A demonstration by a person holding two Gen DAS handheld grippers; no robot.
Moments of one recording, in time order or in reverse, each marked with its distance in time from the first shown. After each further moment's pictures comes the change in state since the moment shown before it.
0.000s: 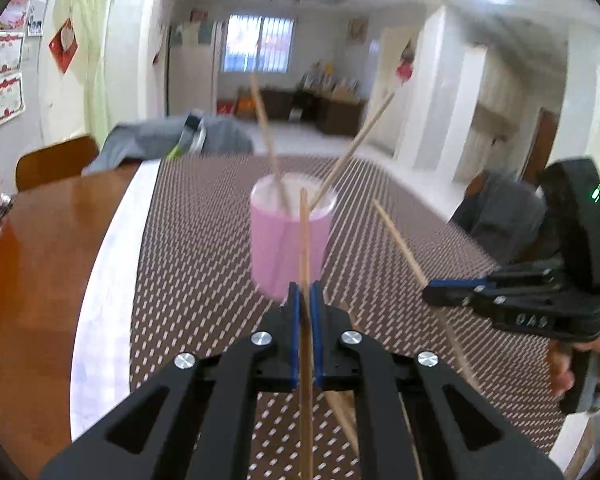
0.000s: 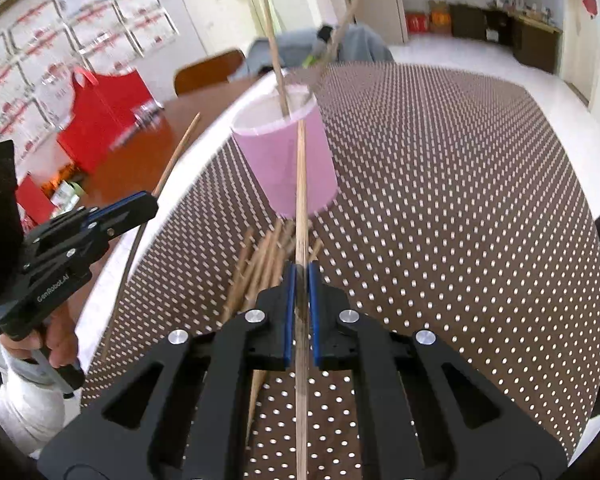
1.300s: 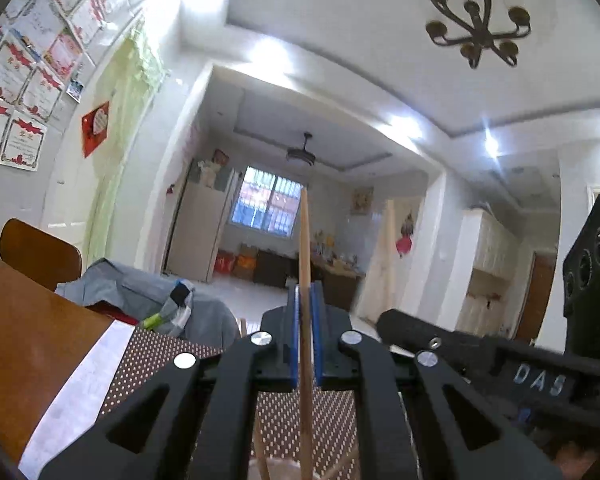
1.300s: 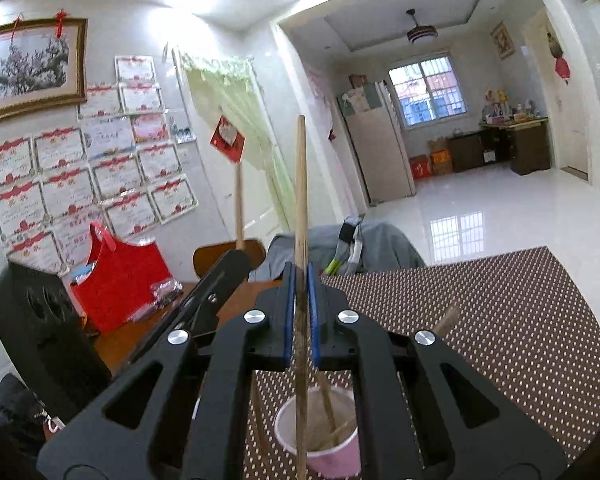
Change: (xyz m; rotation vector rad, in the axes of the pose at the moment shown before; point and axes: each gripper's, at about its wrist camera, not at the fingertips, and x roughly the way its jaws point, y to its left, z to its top) left arm 0.046 0.018 0.120 -0.145 -0.643 -0.010; right arm -0.028 0.027 0.118 0.022 -0.628 0.049
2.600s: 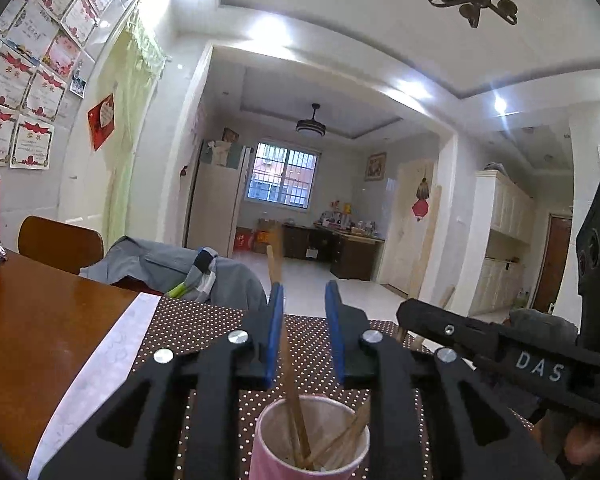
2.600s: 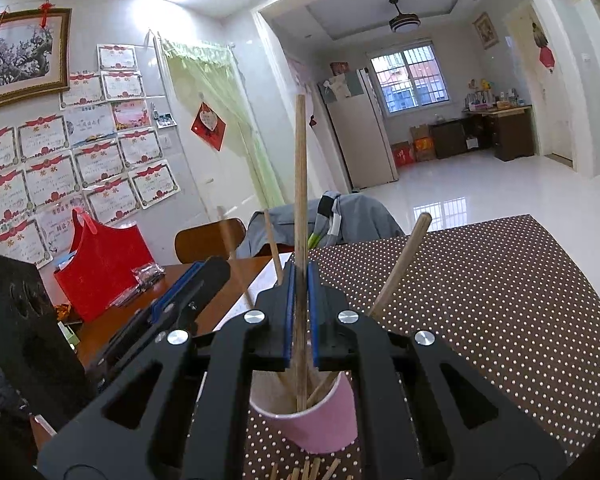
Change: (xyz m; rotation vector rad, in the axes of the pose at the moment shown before) left arm -0.017 0.005 -0.036 0.085 0.136 0.057; right arm -0.007 -0.012 -0.049 0.014 0.059 -0.064
